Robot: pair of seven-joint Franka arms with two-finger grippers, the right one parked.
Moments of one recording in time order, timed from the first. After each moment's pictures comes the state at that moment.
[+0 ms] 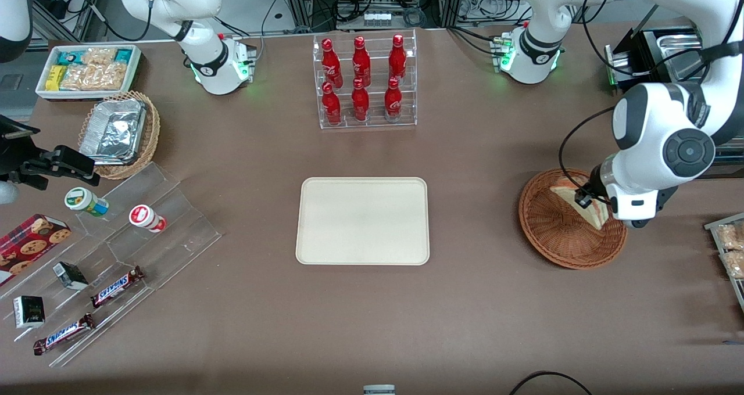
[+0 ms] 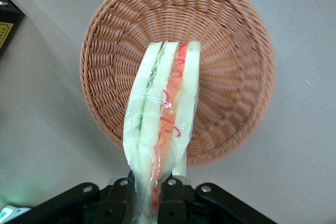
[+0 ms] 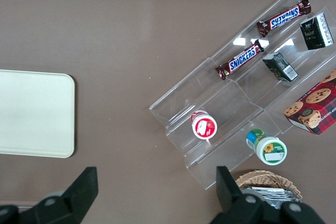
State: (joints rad) arm -0.12 0.16 0.01 -1.90 0.06 1.85 -0.89
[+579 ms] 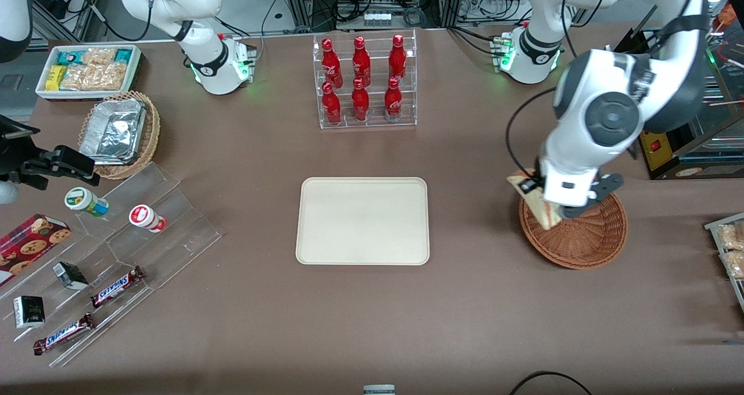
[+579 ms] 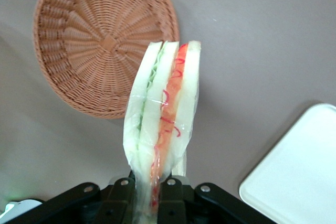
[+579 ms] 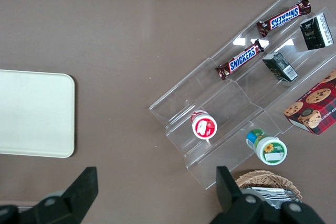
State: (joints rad) arm -0.32 0.18 -0.05 -1.75 0.06 1.76 -0.90
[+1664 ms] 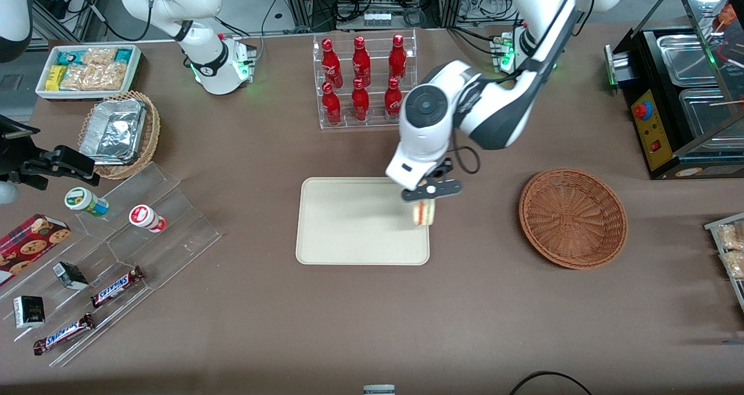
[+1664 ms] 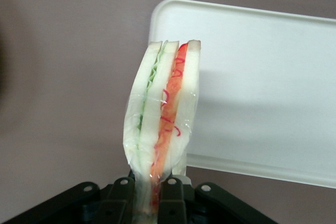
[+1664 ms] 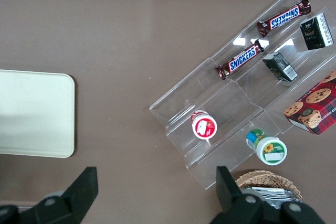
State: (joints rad) arm -0.51 0.45 -0.25 -1.63 0.12 2.01 -0.90
